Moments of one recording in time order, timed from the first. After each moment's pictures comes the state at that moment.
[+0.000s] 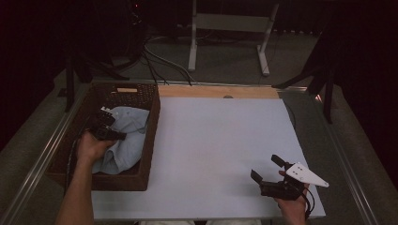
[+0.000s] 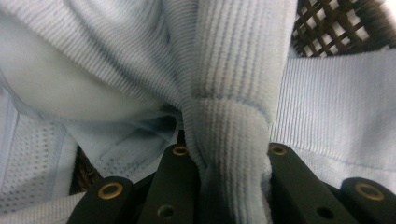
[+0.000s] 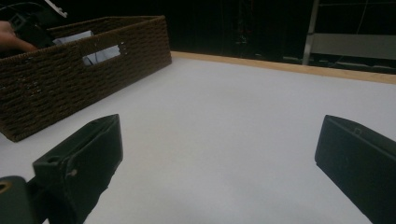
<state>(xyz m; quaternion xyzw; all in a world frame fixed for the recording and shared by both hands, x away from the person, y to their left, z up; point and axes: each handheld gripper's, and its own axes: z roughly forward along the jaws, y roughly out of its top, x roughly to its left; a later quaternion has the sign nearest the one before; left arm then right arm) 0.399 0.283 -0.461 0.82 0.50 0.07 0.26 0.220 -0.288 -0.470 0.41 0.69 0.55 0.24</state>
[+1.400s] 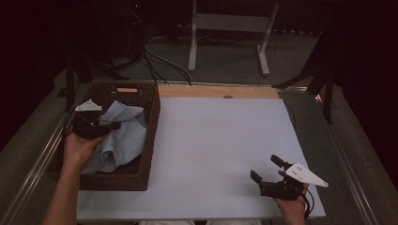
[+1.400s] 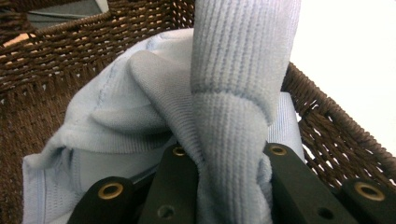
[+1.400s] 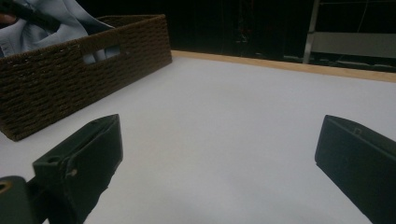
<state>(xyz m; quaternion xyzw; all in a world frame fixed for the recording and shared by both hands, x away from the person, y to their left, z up) 0.358 0.293 -0.402 0.79 0.45 0.15 0.39 0.220 -0.287 -0.470 0.41 0.69 0.55 0.24</state>
